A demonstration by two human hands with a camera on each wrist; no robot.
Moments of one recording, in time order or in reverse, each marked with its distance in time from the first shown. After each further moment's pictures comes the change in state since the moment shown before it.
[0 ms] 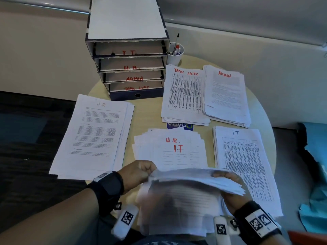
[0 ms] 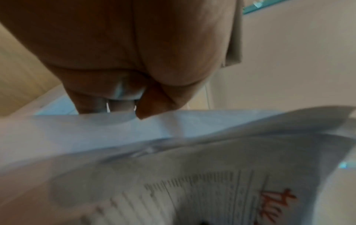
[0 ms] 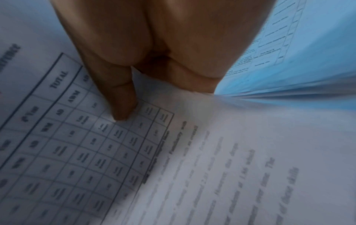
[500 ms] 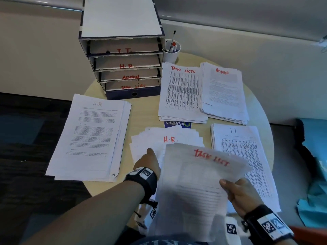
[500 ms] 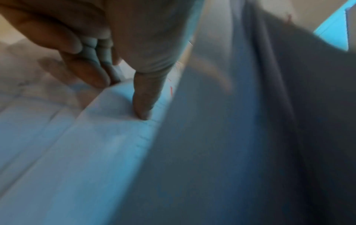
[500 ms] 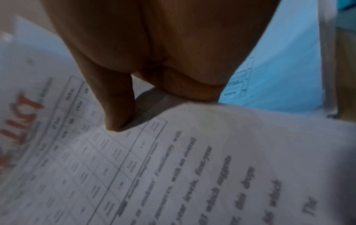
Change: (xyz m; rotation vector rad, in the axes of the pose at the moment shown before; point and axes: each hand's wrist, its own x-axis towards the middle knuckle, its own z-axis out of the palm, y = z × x) left_hand 0.057 0.023 0.043 0.700 0.390 -0.300; right_hand -0.005 0.005 -0.033 0.130 0.064 0.217
